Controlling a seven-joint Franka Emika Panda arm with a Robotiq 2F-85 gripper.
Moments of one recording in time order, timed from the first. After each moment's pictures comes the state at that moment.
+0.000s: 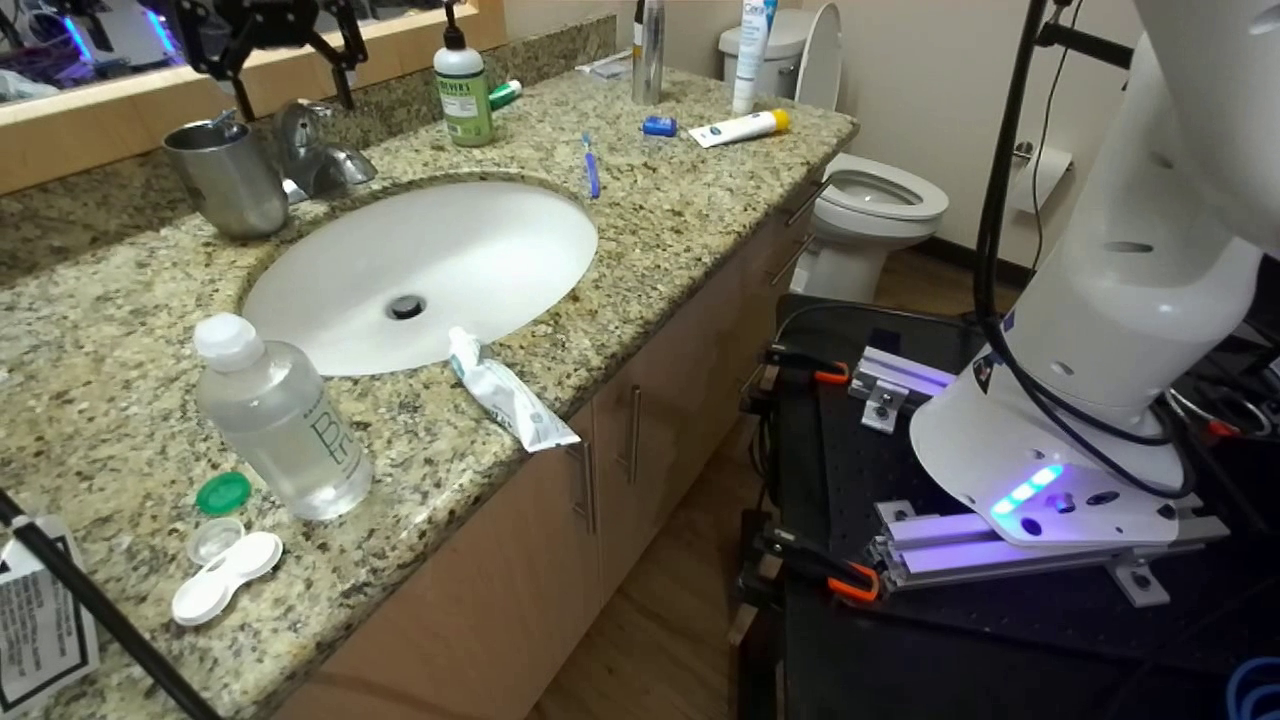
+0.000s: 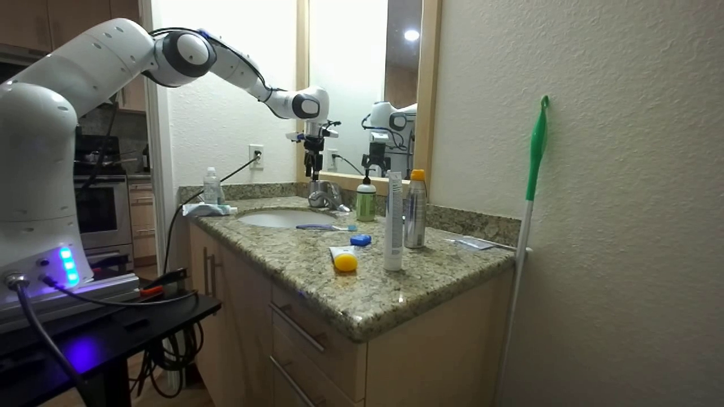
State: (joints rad) arm -0.17 0.75 -0.11 -1.16 0.18 1.91 0.33
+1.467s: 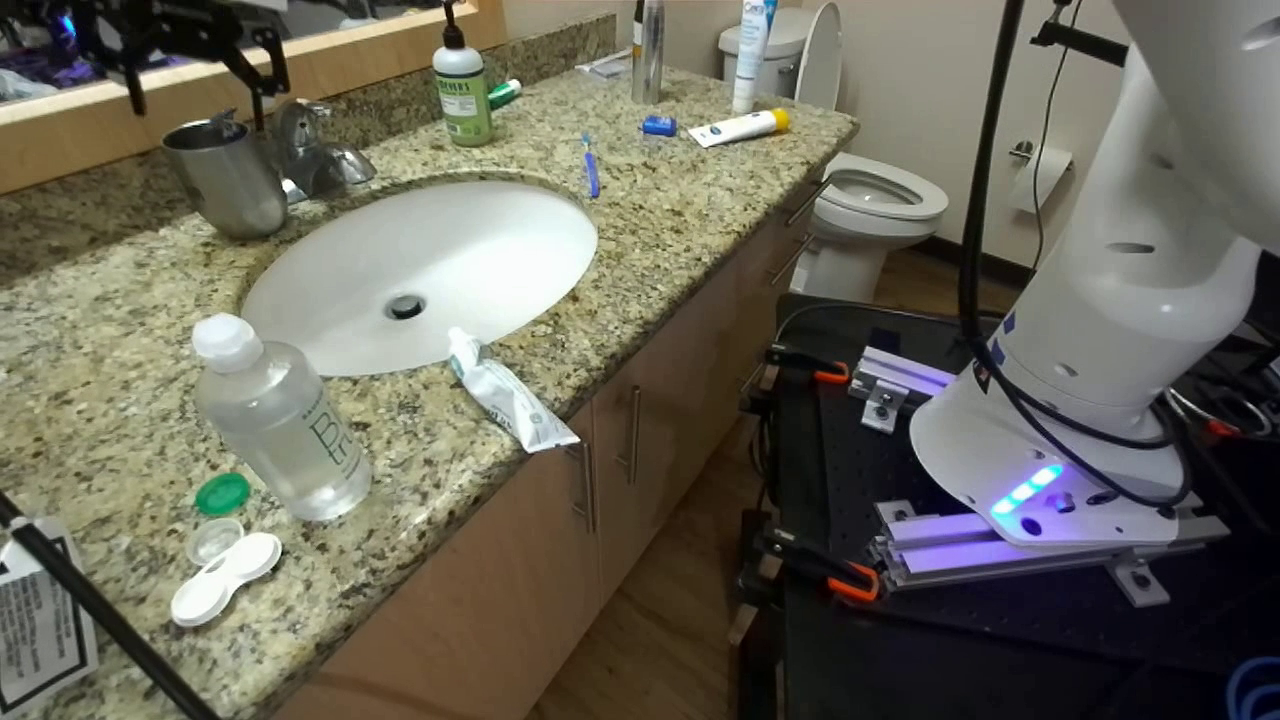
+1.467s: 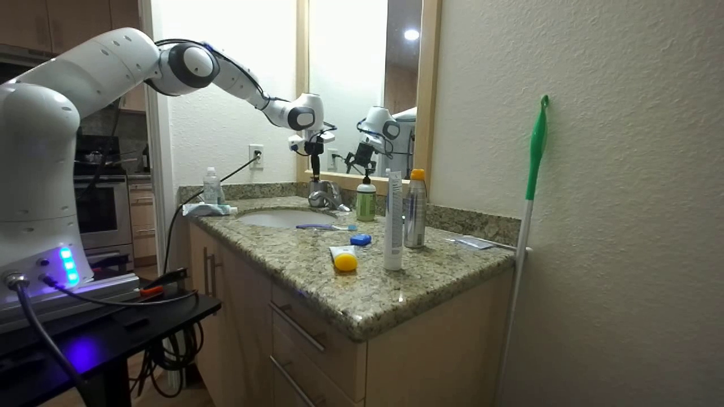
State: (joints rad) arm -0.13 0.83 -0.10 -1.13 0.28 2.22 0.60
